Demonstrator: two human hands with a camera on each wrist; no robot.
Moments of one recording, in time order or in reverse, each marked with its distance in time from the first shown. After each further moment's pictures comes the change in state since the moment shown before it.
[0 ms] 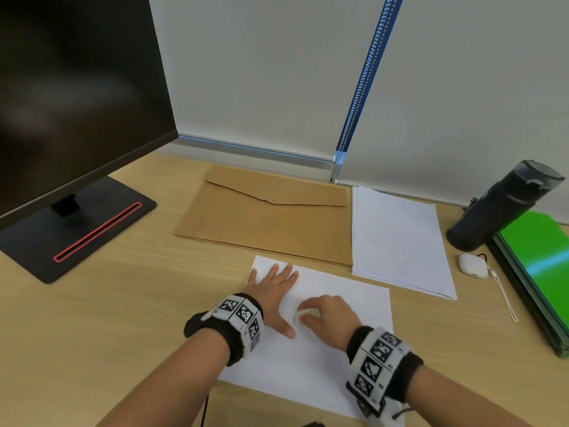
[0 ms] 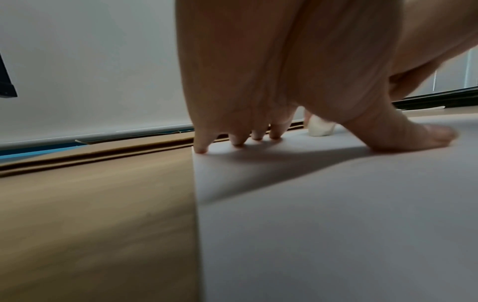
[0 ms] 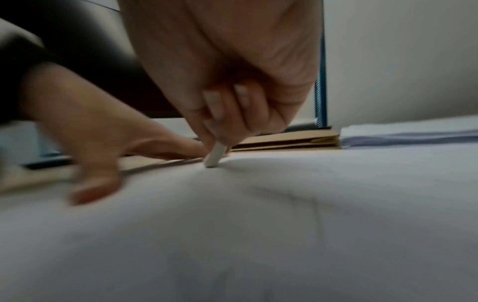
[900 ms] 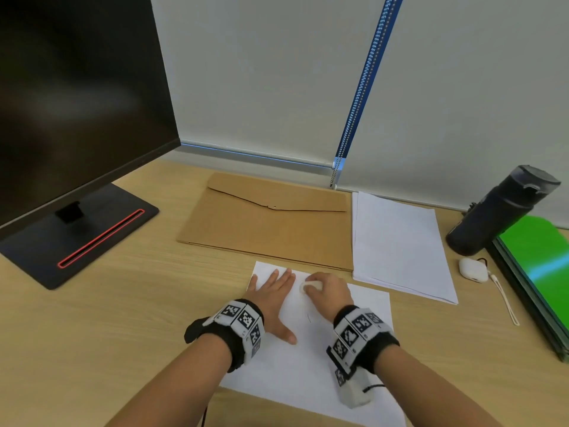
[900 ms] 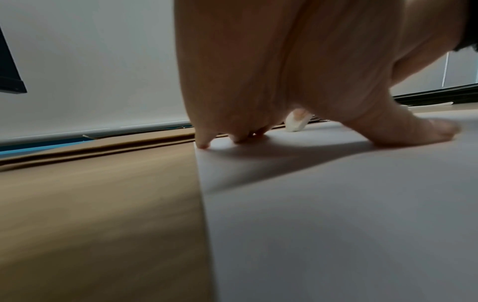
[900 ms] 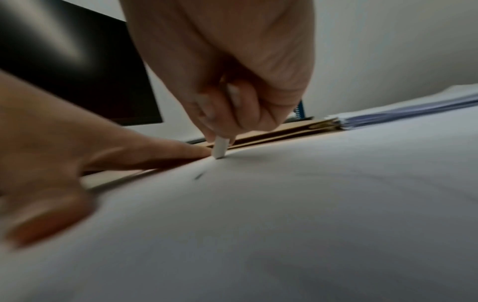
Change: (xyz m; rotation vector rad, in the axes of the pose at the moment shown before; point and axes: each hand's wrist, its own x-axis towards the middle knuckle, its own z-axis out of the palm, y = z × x) left_hand -0.005 0.001 -0.001 0.000 0.016 -0.027; right_hand 0.042 -0.003 -0.008 0.255 0.219 0.161
